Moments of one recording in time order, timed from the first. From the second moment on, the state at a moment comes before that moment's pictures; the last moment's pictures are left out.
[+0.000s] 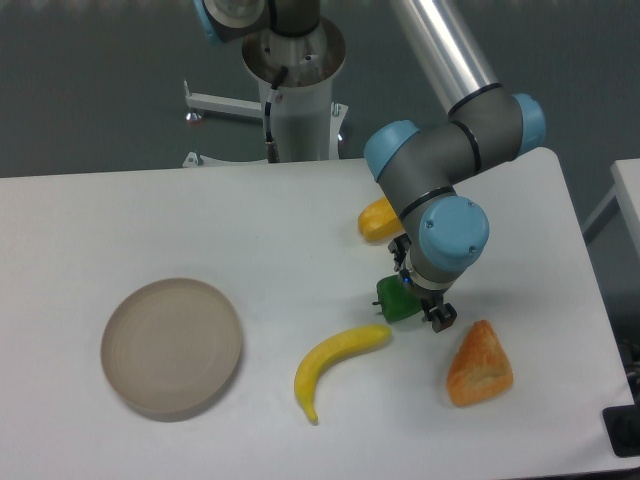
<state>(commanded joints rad) 2.30 -2.19 -1.27 -1.38 1.65 1.58</state>
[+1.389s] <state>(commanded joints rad) 2.29 -2.19 -1.31 -1.37 1.65 1.60</state>
